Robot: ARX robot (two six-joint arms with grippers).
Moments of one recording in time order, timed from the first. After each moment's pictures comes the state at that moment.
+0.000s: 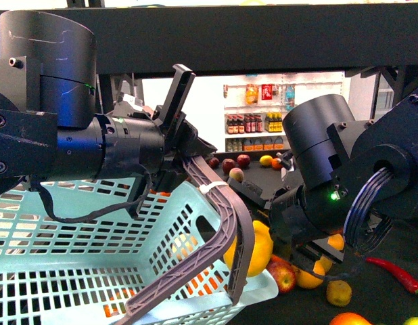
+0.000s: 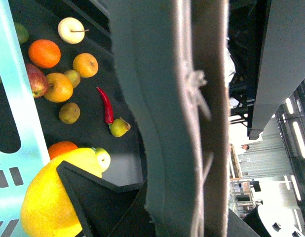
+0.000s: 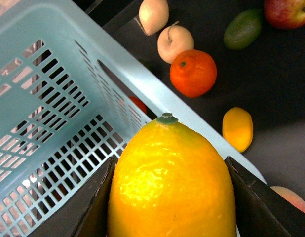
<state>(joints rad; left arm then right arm) -0.34 1.85 1.19 0.49 0.47 -1.02 0.33 1.97 1.25 0.14 -0.08 0.76</state>
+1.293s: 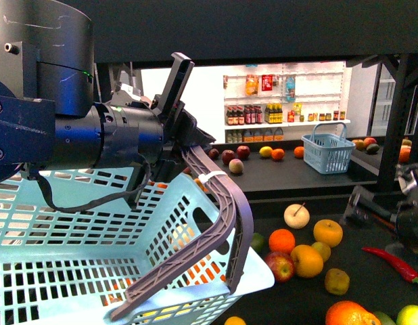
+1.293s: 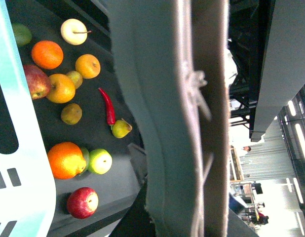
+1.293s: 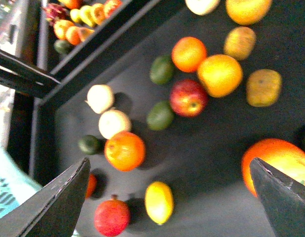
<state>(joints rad) -0.34 1.85 1.20 0.49 0.46 -1.02 -0.08 2.10 1.14 0.41 -0.17 0.53</state>
